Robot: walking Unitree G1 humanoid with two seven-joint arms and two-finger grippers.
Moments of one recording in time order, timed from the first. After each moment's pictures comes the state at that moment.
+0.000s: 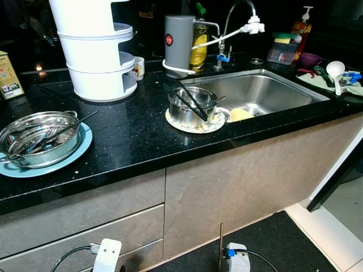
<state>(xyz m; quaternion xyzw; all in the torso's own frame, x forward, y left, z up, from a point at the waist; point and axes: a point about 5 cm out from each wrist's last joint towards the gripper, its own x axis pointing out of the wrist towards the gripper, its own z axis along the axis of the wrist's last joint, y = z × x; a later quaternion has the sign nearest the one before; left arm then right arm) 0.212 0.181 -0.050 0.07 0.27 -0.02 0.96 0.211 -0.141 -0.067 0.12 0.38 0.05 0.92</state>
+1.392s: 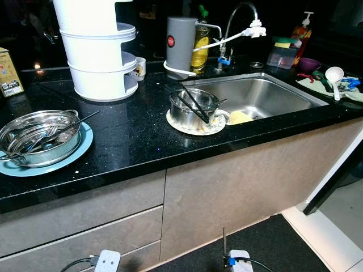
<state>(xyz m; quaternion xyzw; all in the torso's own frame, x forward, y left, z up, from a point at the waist) 0.193 0.182 -0.070 0.05 0.35 -0.02 0.93 0.198 -0.156 -0.074 0.07 0.38 0.01 0.92</state>
